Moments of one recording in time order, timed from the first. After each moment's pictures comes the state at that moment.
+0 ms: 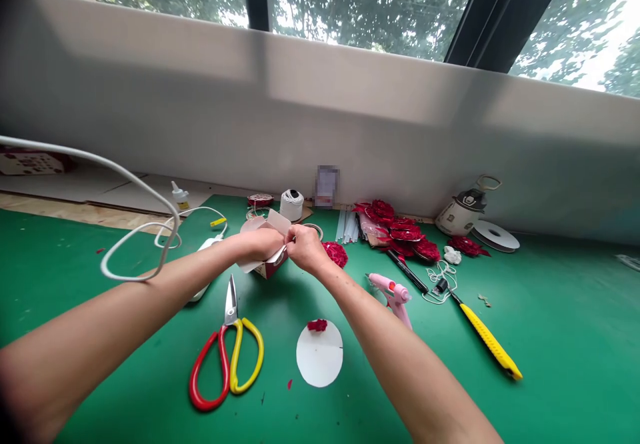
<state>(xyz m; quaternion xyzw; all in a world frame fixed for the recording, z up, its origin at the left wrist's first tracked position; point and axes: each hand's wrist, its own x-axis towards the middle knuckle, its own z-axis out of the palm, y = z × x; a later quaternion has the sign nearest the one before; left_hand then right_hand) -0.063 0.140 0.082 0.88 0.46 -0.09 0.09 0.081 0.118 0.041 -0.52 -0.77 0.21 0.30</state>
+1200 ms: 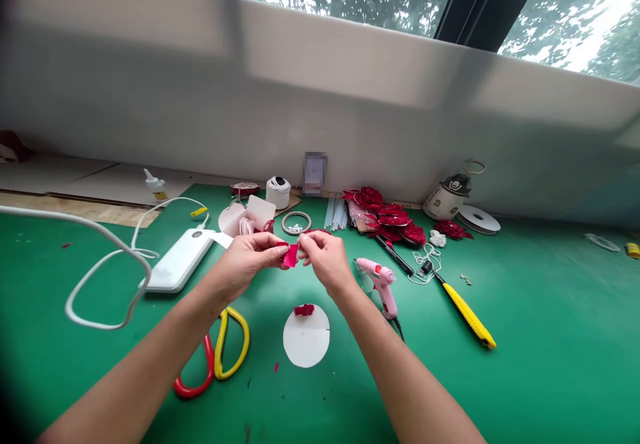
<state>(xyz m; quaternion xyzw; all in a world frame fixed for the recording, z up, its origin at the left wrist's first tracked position) -0.038 0.036 0.090 0.54 0.38 0.42 0.62 0.126 0.029 0.064 -0.52 -0.58 0.39 0.50</state>
